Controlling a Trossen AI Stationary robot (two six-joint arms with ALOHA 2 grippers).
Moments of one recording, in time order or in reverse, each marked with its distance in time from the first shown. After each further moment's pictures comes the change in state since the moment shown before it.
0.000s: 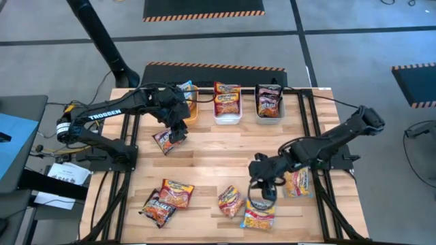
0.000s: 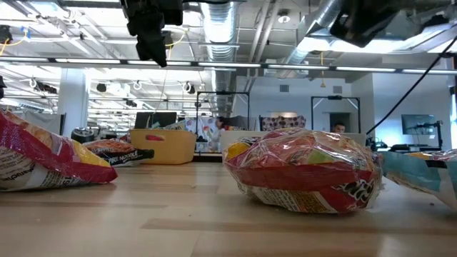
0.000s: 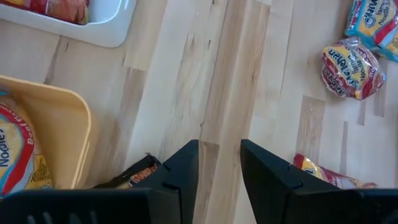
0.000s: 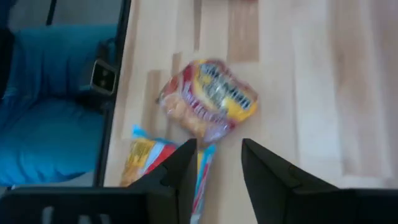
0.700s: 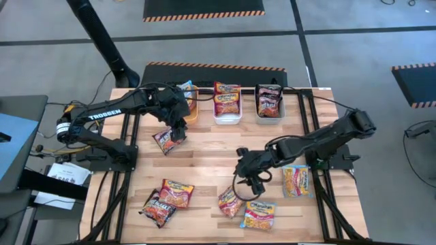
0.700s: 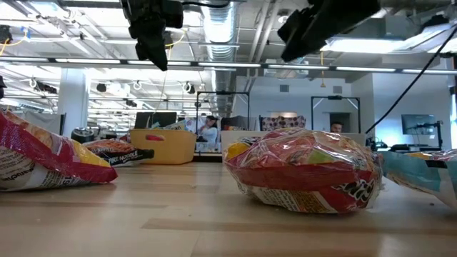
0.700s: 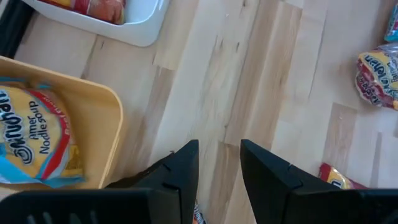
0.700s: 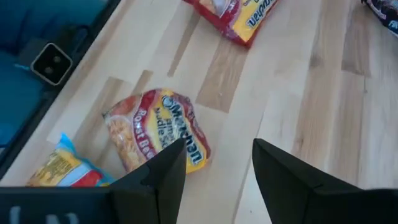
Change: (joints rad) left arm 0.000 0.000 0.000 0.006 -0.105 -0.015; right arm -0.121 0.129 0.000 0.206 -0.006 -0.473
